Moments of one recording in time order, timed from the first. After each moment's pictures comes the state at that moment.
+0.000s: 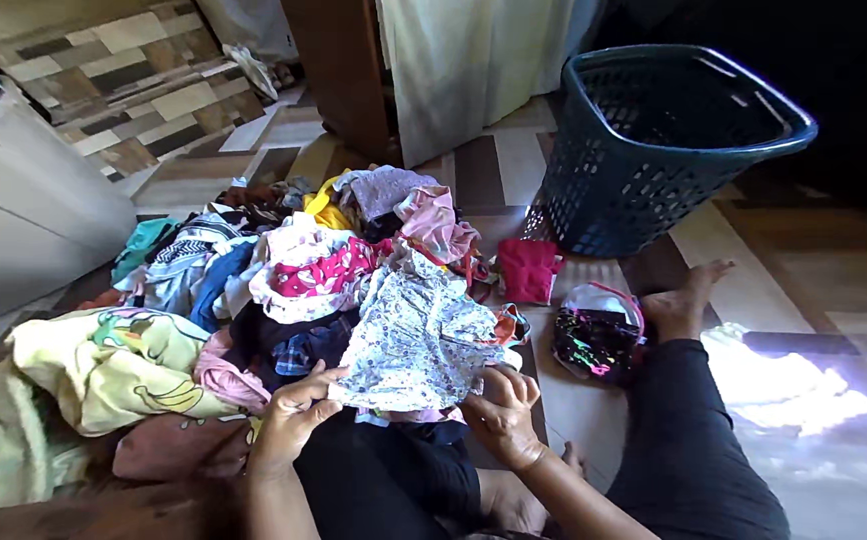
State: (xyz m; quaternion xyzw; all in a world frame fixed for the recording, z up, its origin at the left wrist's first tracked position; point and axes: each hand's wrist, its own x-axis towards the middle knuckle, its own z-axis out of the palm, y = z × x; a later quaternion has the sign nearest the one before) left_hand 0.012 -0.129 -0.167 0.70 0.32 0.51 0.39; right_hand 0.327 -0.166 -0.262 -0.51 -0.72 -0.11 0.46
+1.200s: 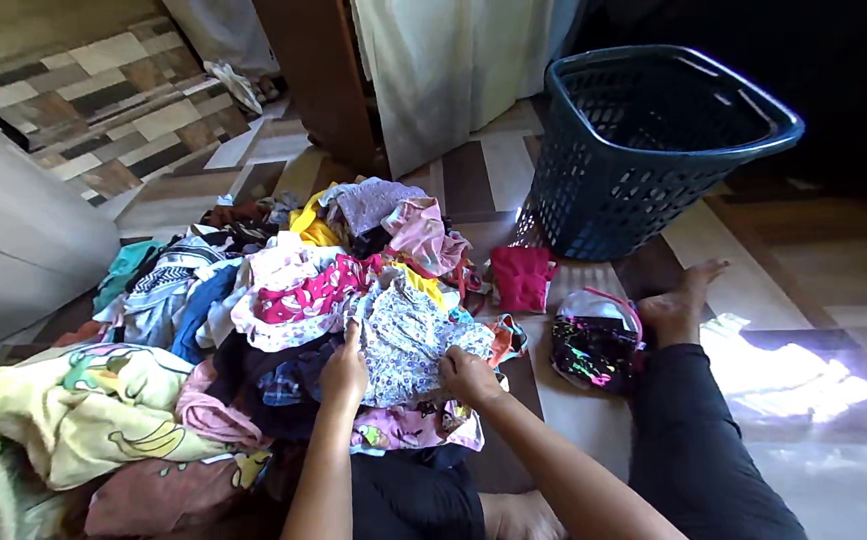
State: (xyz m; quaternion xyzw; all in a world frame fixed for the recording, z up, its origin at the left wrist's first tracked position) left_hand 0.110 -0.037 -0.152 0.64 0.74 0.04 0.22; right_hand 0.315 -0.063 -0.200 -0.67 -0.62 0.41 0.06
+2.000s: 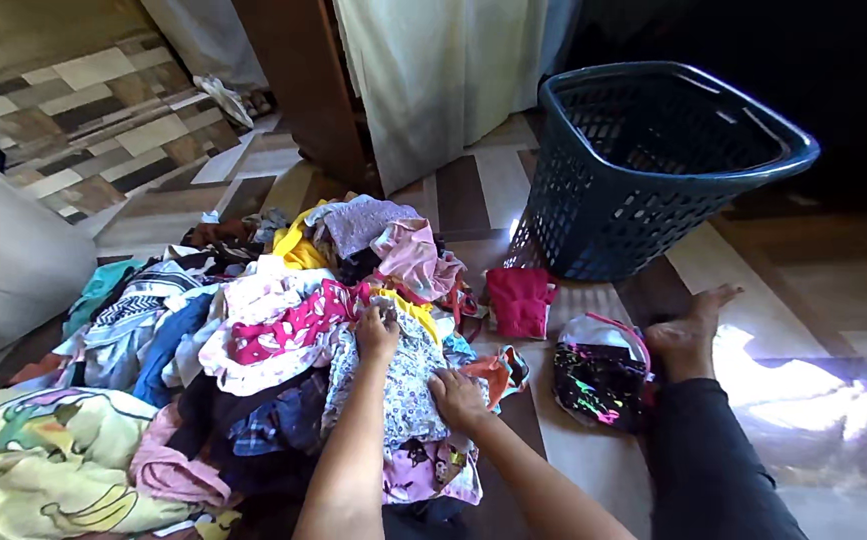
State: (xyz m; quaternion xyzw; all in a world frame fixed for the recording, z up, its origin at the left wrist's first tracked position) left_hand 0.172 0.100 -0.235 0.65 0.70 0.16 0.23; right_hand 0.322 -0.020 -0.266 -0.67 -0.62 0.41 0.05
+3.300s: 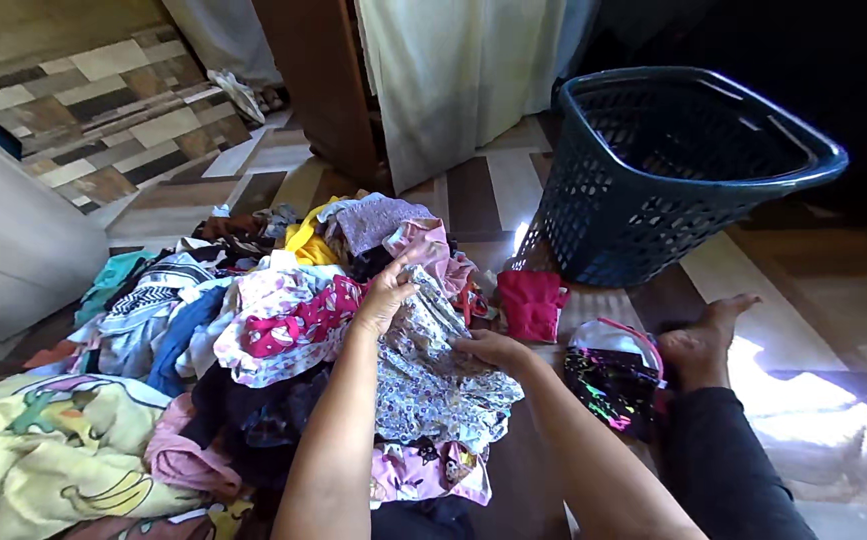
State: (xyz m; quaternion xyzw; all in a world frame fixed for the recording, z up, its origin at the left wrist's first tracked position) left_hand 0.164 0.109 -0.159 0.60 0.42 0.39 0.56; right_hand 0.371 0.038 -0.205 -0.62 -0.47 0.62 0.15
